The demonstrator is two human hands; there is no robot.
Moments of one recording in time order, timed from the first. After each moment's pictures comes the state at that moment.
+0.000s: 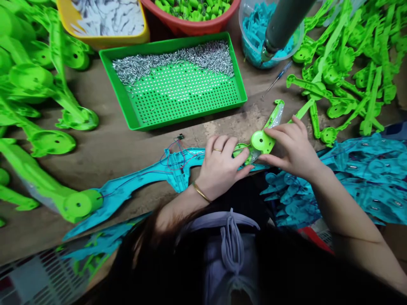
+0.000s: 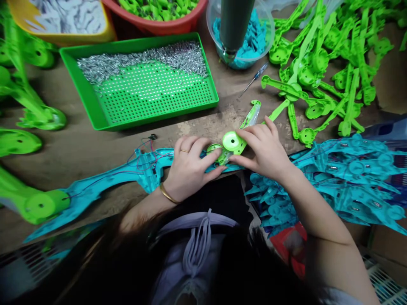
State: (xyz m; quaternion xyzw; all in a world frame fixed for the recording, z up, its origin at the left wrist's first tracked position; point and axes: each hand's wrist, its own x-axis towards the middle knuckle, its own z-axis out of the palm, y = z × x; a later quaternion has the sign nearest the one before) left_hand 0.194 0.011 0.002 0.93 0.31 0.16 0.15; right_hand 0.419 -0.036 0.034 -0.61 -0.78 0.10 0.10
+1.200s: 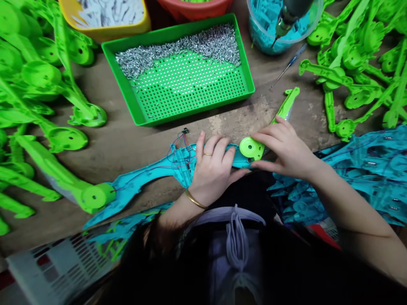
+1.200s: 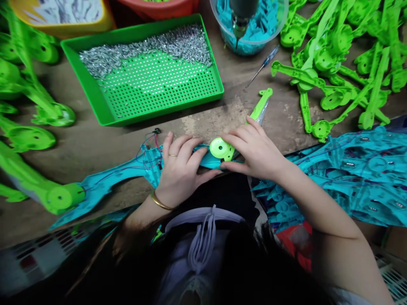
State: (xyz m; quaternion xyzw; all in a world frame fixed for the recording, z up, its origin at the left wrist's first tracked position) left_hand 0.167 0.000 -0.002 0.91 0.34 0.20 0.10; right_hand 0.393 -0.027 0.026 -0.52 -0.83 0.17 0.13
